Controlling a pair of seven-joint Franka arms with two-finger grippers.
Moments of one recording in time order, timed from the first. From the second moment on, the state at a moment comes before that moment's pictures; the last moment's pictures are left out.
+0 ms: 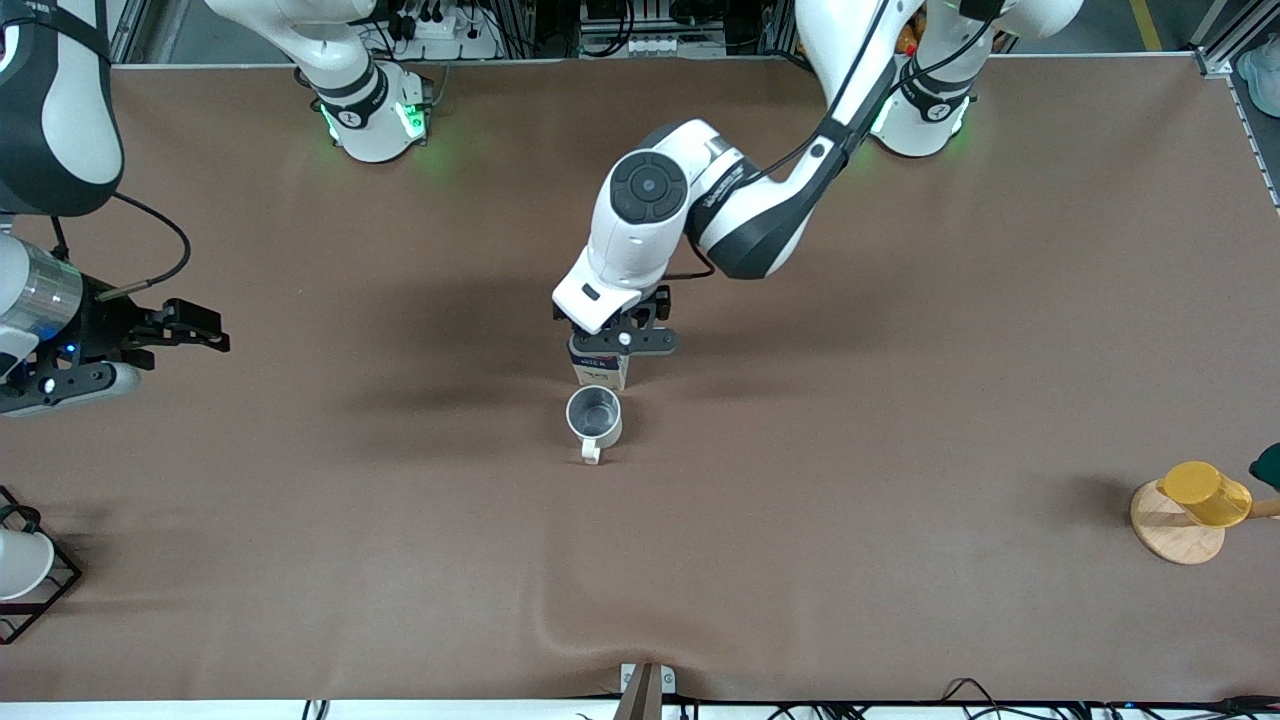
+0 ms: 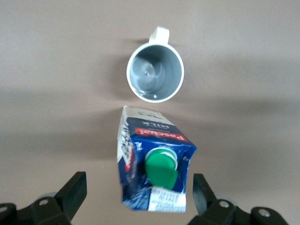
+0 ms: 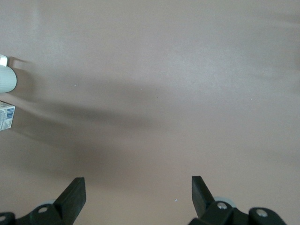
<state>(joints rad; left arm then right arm) -0.77 0.63 -0.04 -1.27 -0.15 2.02 -0.83 -0.01 0.19 -0.02 -1.59 0.07 1.69 -0.25</state>
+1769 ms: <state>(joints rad) -0.09 -0.01 -0.04 -1.54 0.00 1.53 -0.31 -0.01 0.15 -0.01 -1.60 0.03 1.70 -0.25</state>
